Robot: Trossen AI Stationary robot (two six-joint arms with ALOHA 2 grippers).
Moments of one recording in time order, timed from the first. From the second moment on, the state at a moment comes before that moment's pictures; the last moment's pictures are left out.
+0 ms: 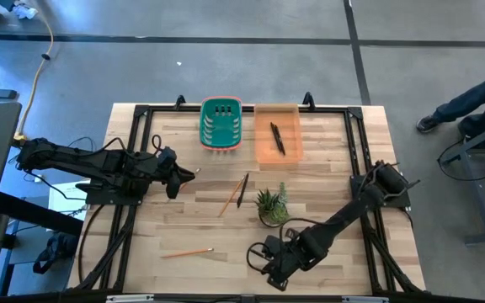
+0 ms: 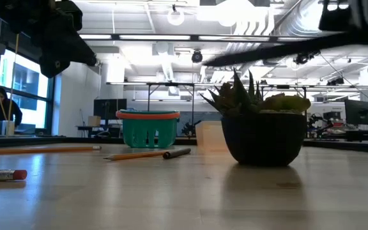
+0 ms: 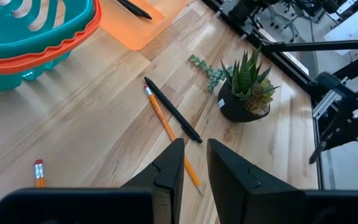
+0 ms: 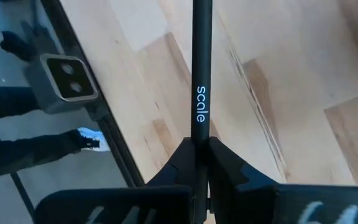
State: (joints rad) left arm 0.00 0.66 0.46 -0.34 -0.20 -0.71; right arm 0.64 1.95 1.56 -0.81 0.05 1.10
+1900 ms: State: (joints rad) left arm 0.00 0.66 0.46 -0.34 -0.20 -0.70; right arm 0.29 1.95 2.01 -1.02 0.08 1.28
